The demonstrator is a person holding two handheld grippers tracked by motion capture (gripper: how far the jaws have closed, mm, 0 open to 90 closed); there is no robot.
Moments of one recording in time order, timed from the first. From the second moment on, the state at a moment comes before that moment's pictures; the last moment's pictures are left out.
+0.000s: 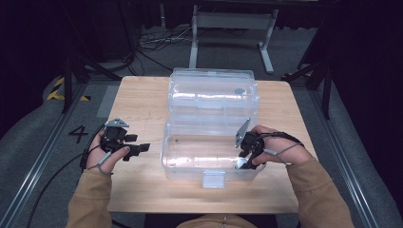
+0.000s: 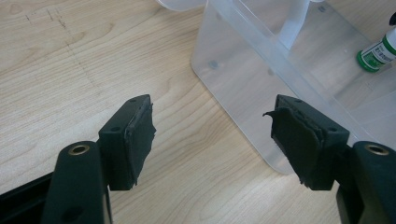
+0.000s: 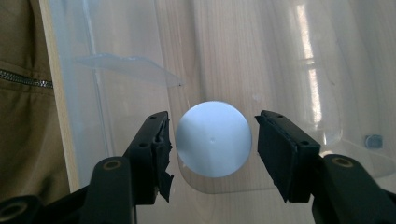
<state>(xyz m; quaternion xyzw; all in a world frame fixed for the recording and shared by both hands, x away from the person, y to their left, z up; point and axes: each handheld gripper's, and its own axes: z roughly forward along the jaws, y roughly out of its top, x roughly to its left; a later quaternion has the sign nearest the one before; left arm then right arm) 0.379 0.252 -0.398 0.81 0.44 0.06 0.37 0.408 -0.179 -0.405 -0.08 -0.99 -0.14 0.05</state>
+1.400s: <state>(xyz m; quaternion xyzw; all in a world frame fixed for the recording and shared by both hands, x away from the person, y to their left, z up) 0.373 0.248 -0.398 0.82 0.44 0.06 0.37 0.419 -0.200 -0.314 -0.13 -0.94 -0.31 -0.04</state>
